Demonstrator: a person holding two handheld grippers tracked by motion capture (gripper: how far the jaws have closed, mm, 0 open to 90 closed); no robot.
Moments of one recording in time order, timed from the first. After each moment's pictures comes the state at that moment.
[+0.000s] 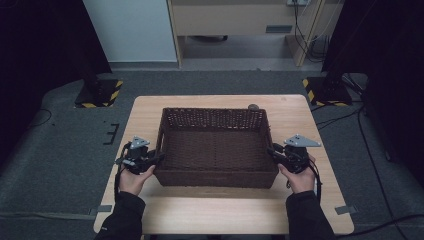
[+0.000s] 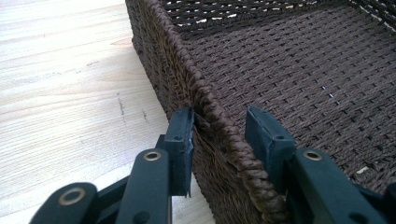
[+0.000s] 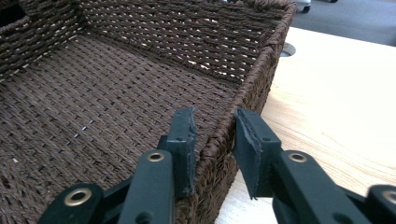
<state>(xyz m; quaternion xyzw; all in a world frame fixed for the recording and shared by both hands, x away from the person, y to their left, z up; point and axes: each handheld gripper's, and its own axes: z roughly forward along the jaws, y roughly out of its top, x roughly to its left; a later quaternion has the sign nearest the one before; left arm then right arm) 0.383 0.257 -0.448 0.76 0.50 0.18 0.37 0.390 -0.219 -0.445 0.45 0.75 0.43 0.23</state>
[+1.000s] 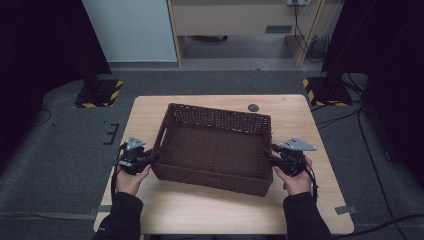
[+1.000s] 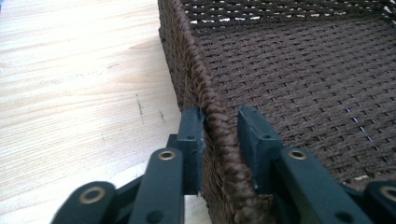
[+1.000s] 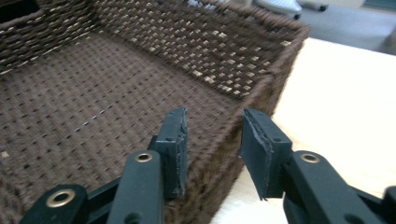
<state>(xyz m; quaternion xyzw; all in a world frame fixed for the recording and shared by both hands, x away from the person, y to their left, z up) 0.376 0.266 -0.445 0.75 0.51 0.20 0.37 0.381 -0.206 -0.448 0.45 0.74 0.43 0.25</state>
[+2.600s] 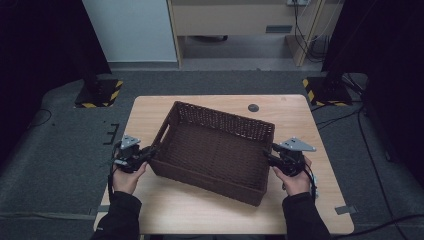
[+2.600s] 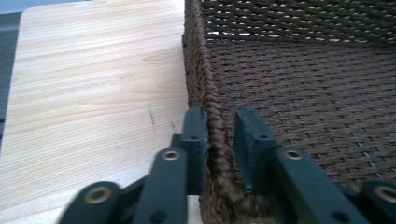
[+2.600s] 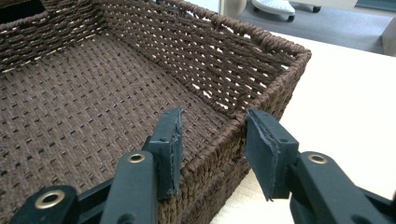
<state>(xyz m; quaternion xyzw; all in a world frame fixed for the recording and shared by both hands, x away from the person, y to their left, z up) 0.378 0.278 -0.440 0.73 0.52 0.22 0.40 0.381 -0.205 -0.447 0.45 0.74 0.43 0.25</state>
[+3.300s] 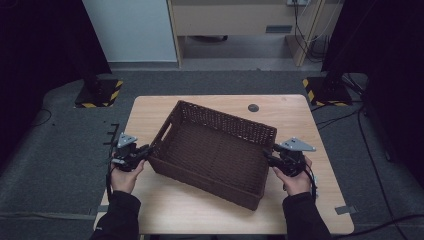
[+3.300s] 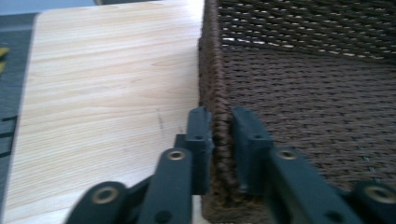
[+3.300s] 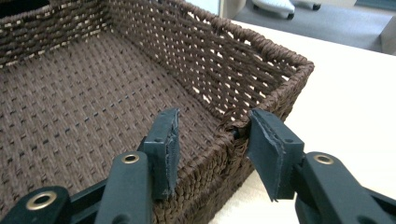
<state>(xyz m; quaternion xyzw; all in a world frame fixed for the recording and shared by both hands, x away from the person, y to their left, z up) 0.380 0.281 -0.437 0.72 0.53 0.23 0.39 0.381 -0.205 -0.446 0.45 0.74 0.42 0.25</state>
